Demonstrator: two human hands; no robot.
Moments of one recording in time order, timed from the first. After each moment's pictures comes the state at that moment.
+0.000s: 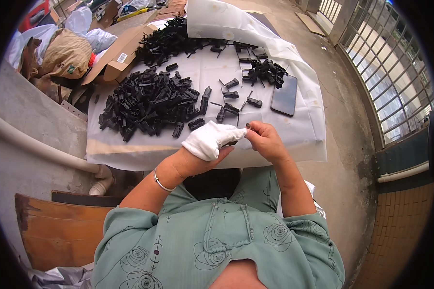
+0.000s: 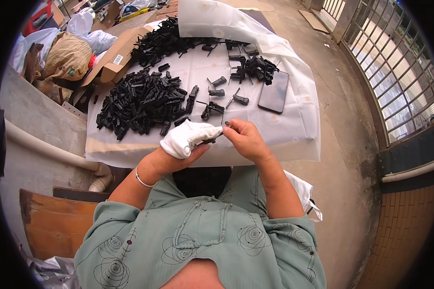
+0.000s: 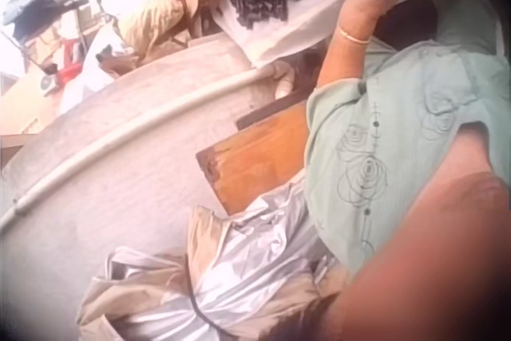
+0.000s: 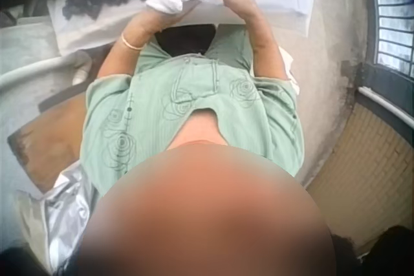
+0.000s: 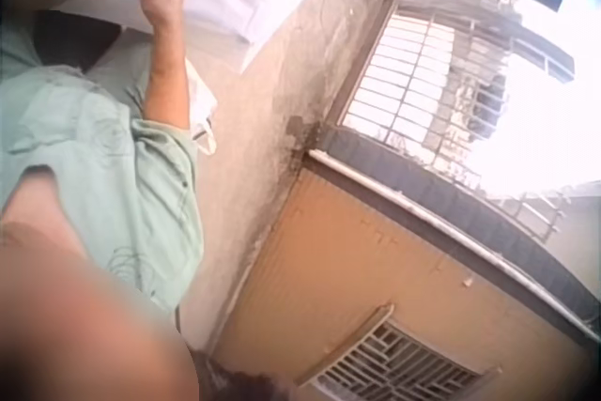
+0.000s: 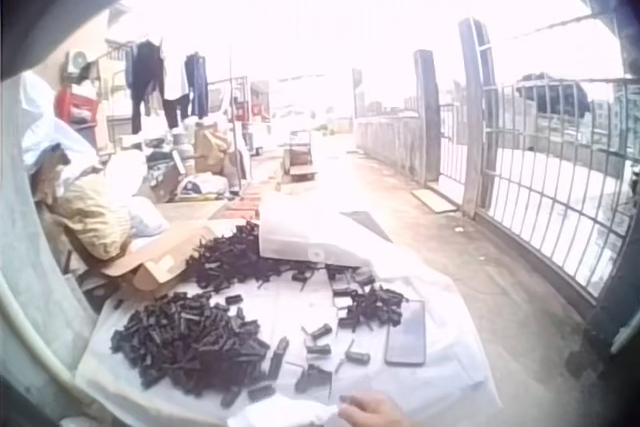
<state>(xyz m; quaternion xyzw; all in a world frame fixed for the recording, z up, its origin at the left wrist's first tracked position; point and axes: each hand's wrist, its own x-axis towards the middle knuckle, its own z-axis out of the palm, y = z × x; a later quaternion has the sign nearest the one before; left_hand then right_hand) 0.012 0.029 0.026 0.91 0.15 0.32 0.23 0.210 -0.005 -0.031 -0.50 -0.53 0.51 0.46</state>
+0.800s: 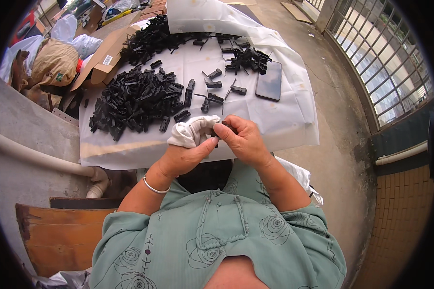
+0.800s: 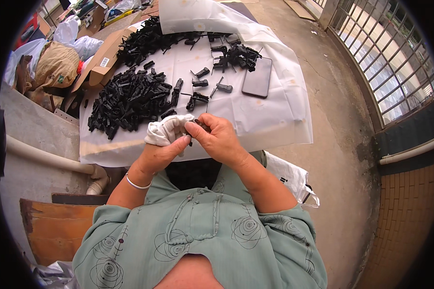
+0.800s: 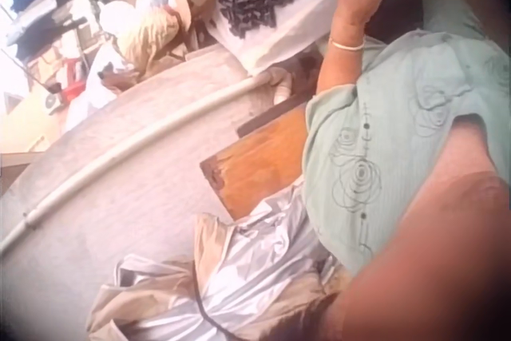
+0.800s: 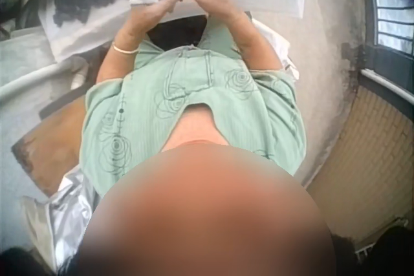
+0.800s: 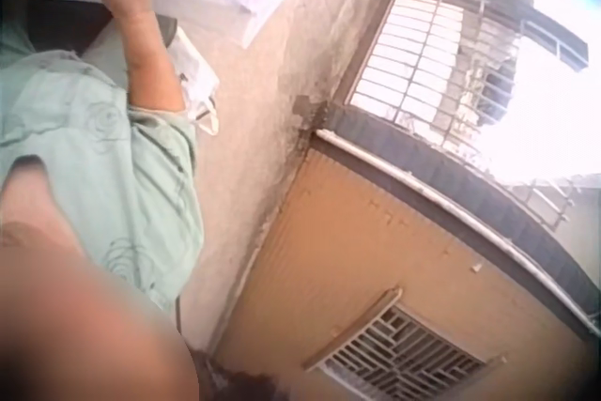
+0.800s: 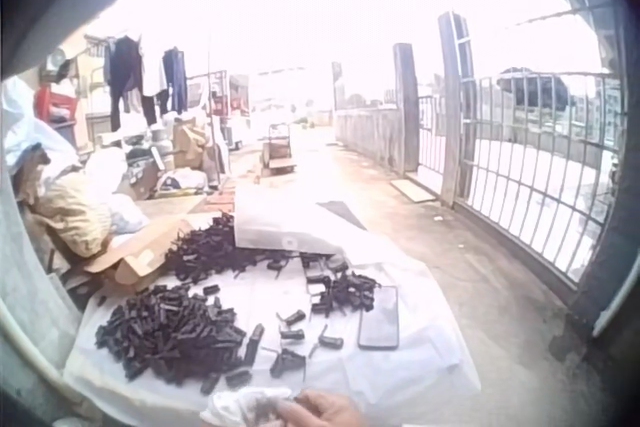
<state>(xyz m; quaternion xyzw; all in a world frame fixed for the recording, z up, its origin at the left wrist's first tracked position) 0.009 -0.002 0.020 0.66 0.26 0.36 0.61 0.173 -0.035 0.003 -0.48 -0.53 0.45 0.53</state>
